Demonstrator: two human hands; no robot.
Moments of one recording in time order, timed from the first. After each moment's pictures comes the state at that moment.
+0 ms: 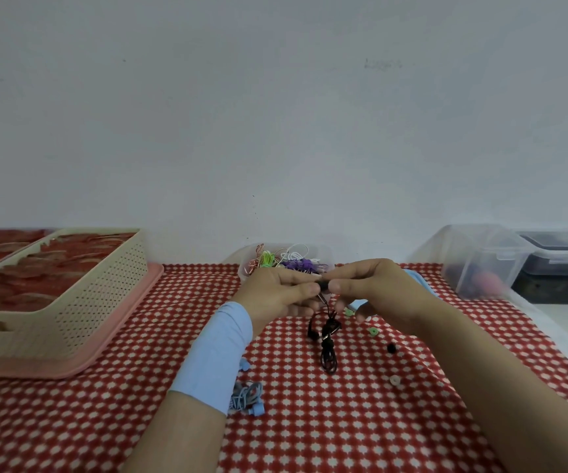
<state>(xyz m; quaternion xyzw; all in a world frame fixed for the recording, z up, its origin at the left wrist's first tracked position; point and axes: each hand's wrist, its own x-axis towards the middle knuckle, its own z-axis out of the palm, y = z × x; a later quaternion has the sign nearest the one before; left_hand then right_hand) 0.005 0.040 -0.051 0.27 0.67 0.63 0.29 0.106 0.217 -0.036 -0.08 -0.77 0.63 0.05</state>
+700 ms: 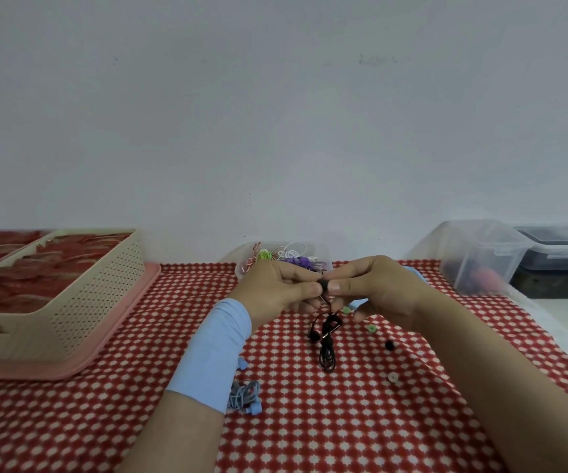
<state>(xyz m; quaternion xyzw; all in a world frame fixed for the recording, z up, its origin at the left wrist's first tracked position) 0.009 0.040 -0.044 0.31 0.70 0.60 0.24 0.107 0.222 -0.033 -0.09 -0.76 0.64 0.01</state>
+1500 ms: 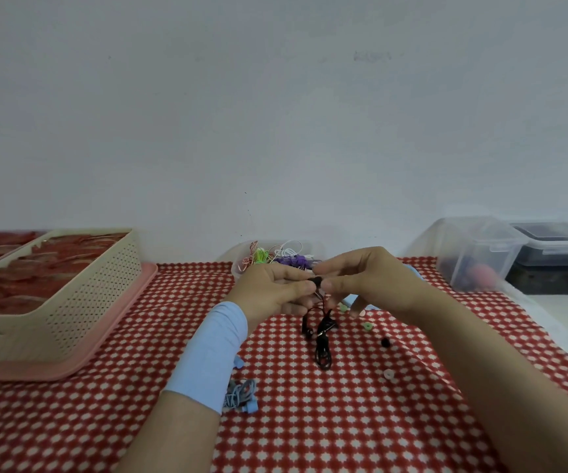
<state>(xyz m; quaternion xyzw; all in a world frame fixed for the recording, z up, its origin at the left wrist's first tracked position) 0.009 0.043 -0.050 0.25 0.69 0.63 0.26 0.110 0.220 -0.029 -0.04 -0.81 0.57 0.07</state>
